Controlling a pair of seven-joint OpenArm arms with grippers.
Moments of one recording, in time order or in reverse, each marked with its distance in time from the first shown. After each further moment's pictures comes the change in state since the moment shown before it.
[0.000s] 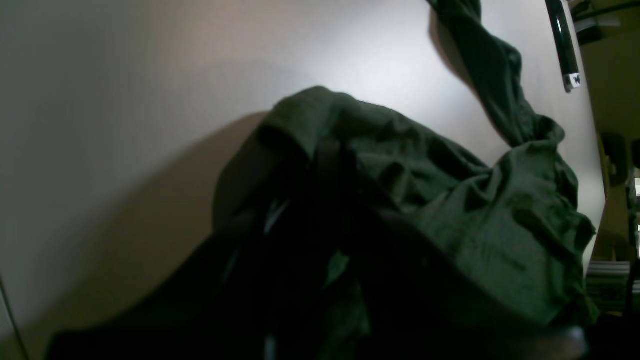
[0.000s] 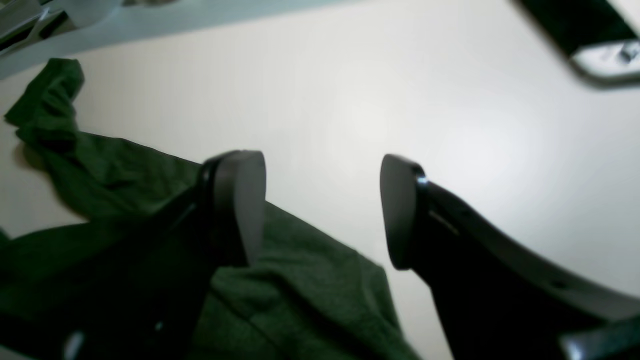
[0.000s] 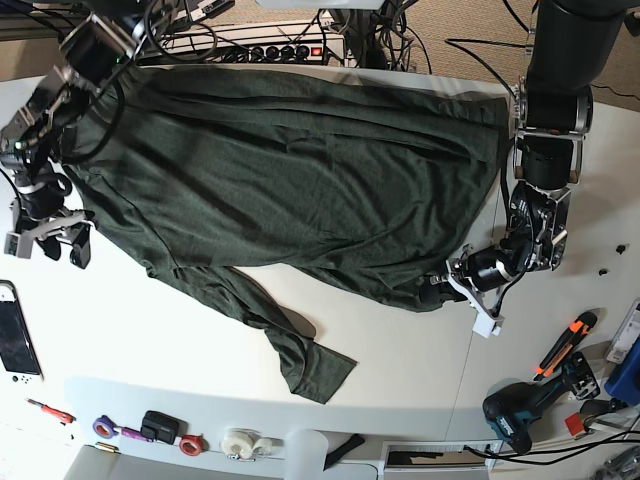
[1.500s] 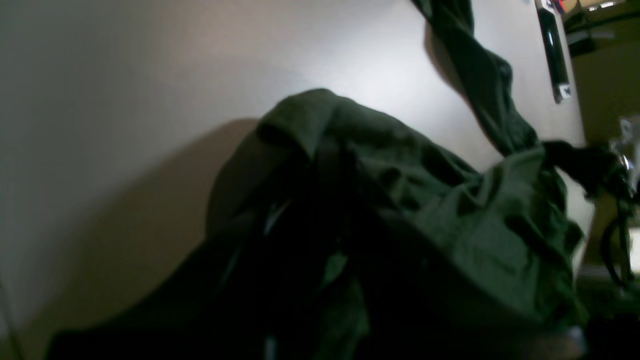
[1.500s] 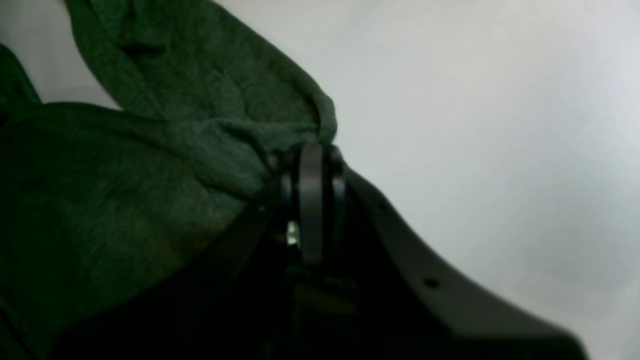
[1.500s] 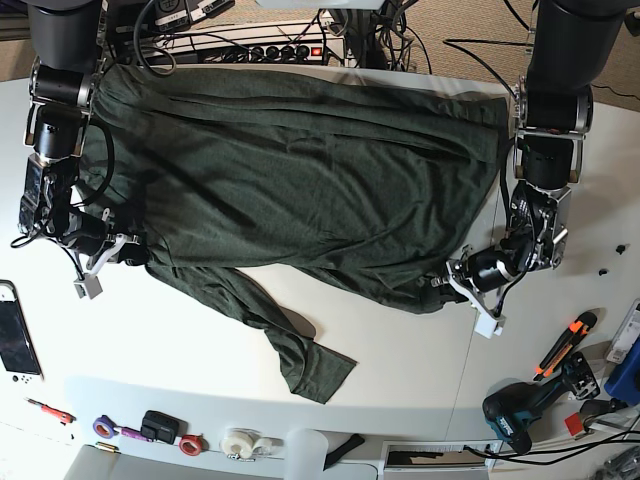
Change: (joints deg) left arm 0.2 -0.1 0.0 0.2 -1.9 -3.2 0.0; right arm 16.4 14.1 -39.5 -40.4 14.1 1.6 -5.6
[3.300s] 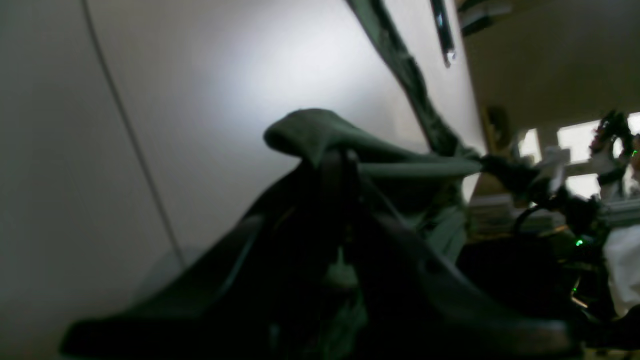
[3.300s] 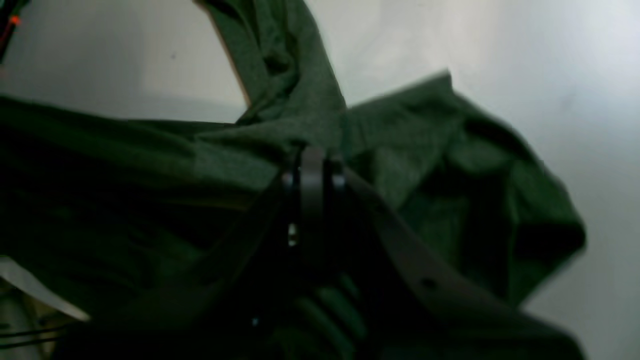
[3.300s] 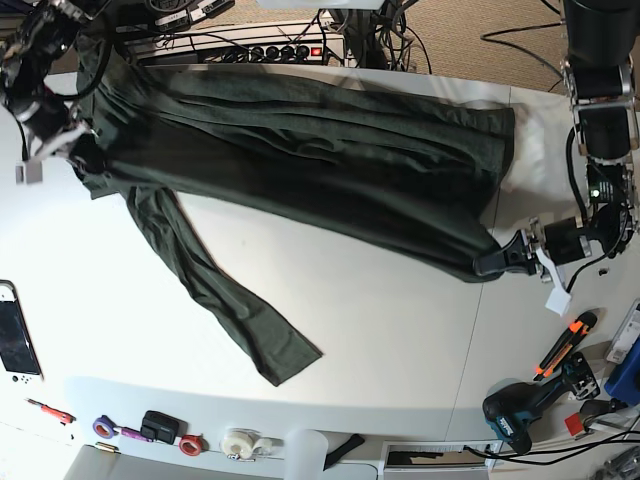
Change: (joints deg) left arm 9.0 -12.4 -10.9 13.2 -31.2 -5.3 36.1; right arm -38.9 -13.0 47.5 54.8 23.4 -0.9 -25.8
